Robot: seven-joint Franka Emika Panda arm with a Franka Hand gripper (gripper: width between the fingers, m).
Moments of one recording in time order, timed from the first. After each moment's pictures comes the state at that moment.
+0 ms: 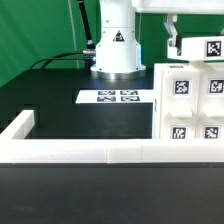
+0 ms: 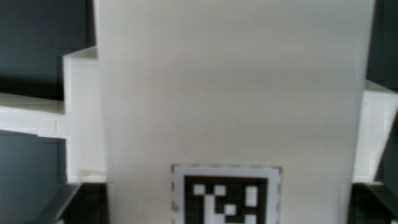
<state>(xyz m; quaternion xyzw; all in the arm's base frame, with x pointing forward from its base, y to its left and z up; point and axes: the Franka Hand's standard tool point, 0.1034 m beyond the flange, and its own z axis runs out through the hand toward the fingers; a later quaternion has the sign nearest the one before) 0.615 0.081 0.159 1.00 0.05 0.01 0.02</state>
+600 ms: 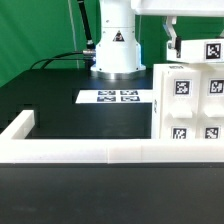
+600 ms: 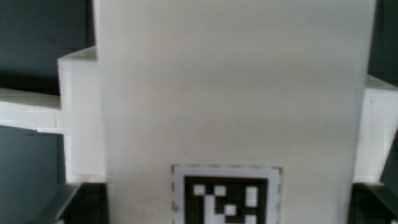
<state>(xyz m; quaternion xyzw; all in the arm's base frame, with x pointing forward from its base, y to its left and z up) 0.618 0.080 0.159 1.00 0.05 0.01 0.02</state>
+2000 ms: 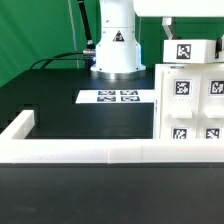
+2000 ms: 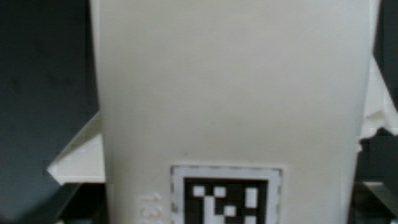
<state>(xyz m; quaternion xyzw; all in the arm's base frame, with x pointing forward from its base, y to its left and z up) 0.620 0.079 0.158 0.94 -0.33 0.03 0.00</state>
